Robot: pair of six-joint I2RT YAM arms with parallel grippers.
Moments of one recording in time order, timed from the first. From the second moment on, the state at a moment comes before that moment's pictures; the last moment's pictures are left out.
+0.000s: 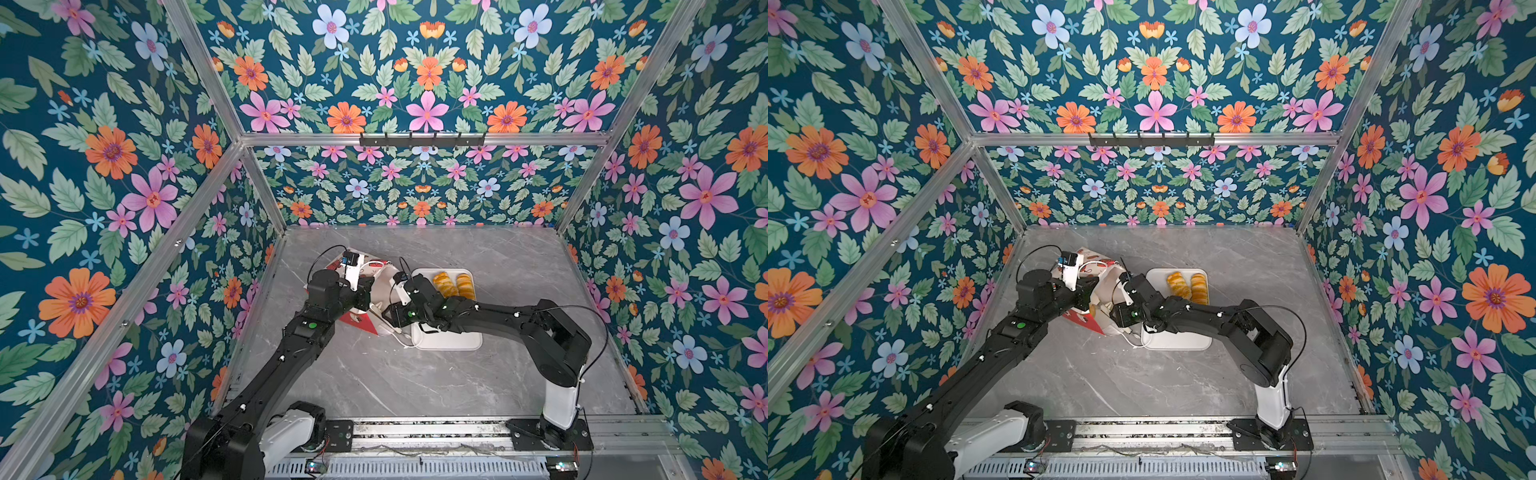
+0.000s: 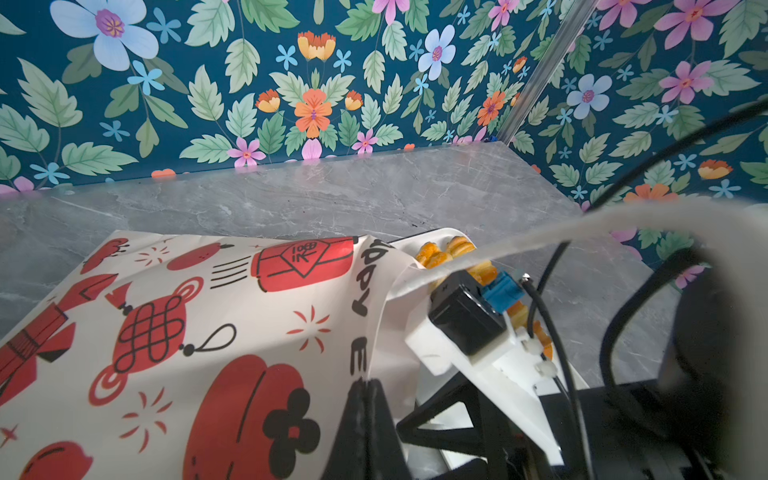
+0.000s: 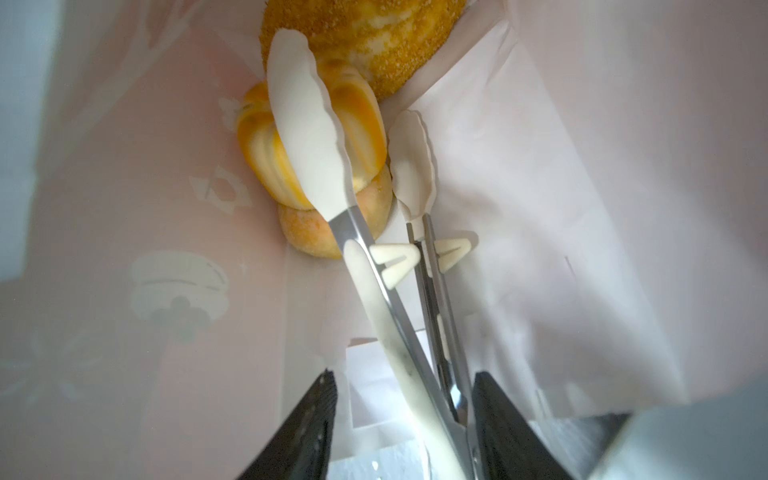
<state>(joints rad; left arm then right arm) -0.34 1.06 0.70 0.00 0.27 -0.13 0.87 1.91 1.23 -0.03 -0.18 0.47</state>
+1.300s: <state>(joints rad) -0.34 1.06 0.68 0.06 0.26 -0.15 0.87 1.96 1.33 -0.13 -0.28 0.33</state>
